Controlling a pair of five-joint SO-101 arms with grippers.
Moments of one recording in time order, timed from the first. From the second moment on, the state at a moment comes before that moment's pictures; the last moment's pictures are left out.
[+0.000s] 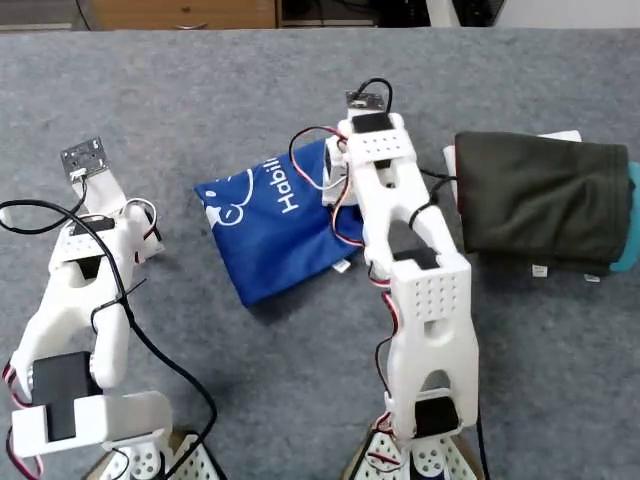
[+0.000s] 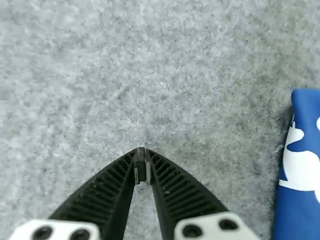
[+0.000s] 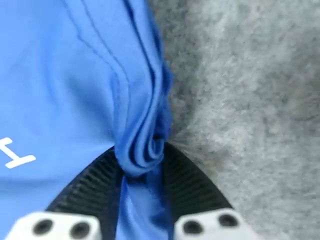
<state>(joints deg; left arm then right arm) -15.3 -7.5 44.9 32.9 3.6 -13.6 46.1 -29.8 85.1 -22.5</state>
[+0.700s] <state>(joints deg) -15.3 -7.5 44.9 32.9 3.6 22.7 37.8 -62.0 101.3 -0.4</state>
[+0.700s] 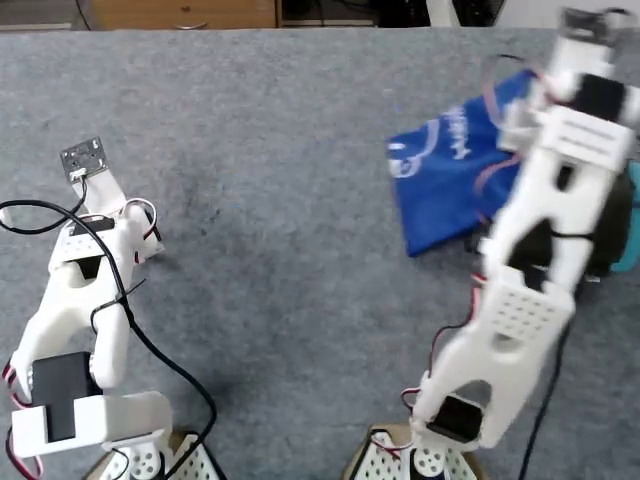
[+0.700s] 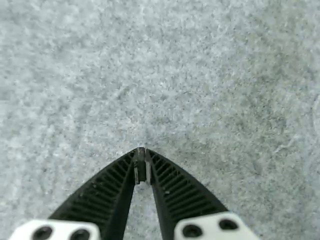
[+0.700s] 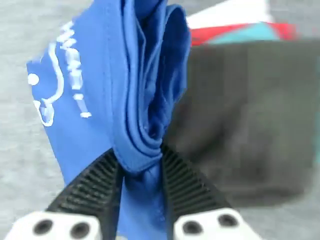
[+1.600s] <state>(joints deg) -15.3 -7.5 44.9 32.9 3.6 42.4 38.2 -64.5 101.3 6.1</state>
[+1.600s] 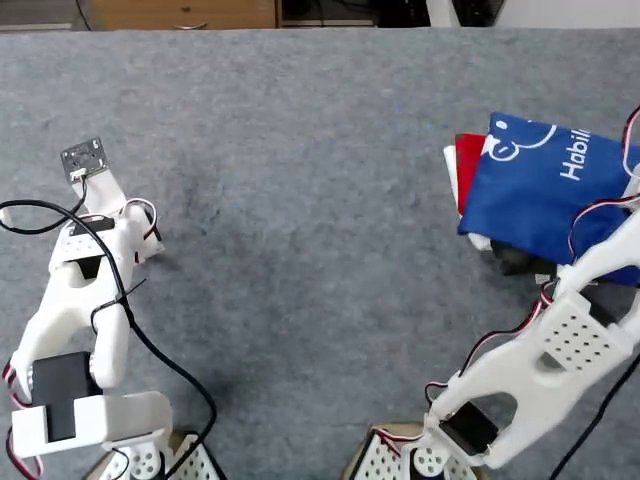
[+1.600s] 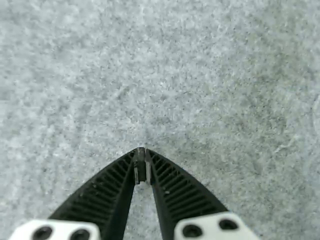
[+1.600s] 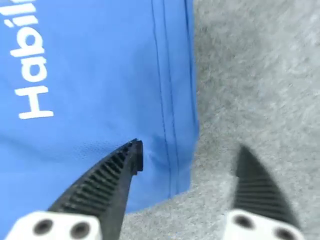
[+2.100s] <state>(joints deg) -15.4 -40.4 46.2 57.8 -1.1 32.3 8.6 -51.6 101.5 5.9</state>
